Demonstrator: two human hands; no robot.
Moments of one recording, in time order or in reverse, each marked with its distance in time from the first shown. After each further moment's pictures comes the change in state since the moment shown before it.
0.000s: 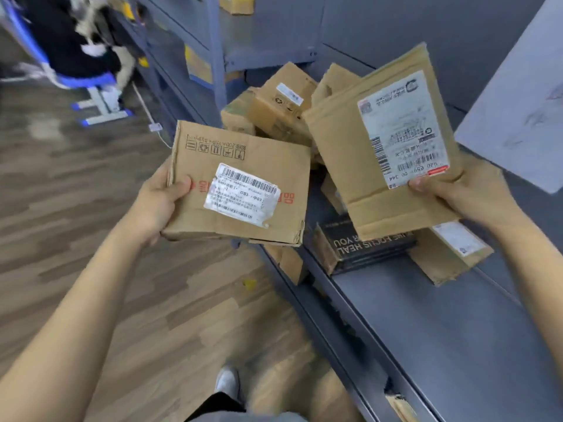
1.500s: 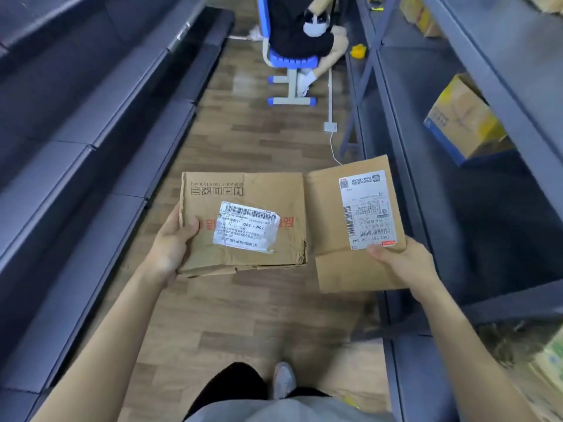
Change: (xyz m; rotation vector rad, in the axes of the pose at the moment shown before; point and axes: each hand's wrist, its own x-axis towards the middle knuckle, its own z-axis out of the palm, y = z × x) left_hand 0.341 -0.081 -0.389 -0.116 0.706 -0.274; right_hand 0.381 -0.314 0.576 0.206 -0.709 0.031
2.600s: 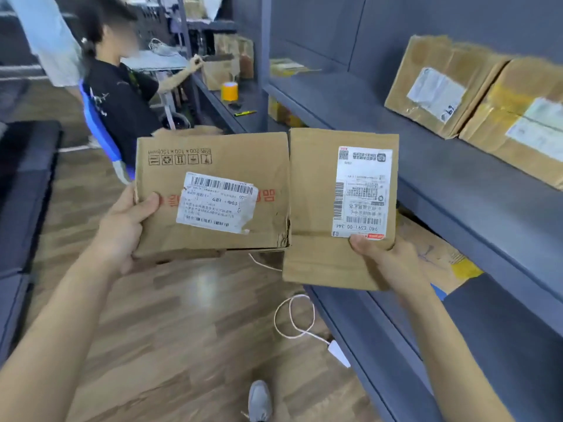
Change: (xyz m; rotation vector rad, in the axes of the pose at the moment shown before) left_hand 0.540 0.253 0.232 -0.042 -0.423 0.222; right_hand 0.352 -0.260 -0.041 0.420 0.496 -0.106
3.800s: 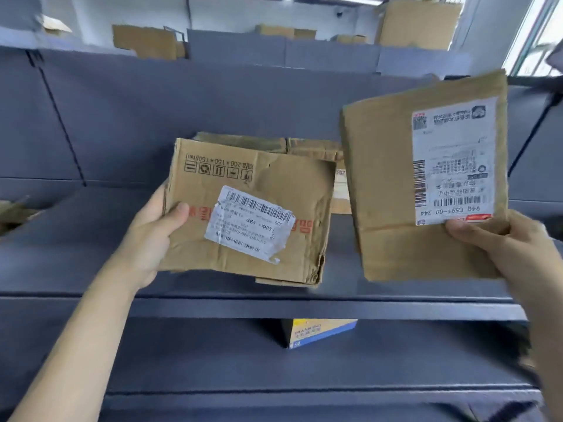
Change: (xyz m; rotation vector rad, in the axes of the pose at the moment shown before) left_hand 0.258 0.080 0.352 -0.091 -1.317 0.165; right_hand 0.003 -0.159 -0.054 -0.192 1.338 -0.007
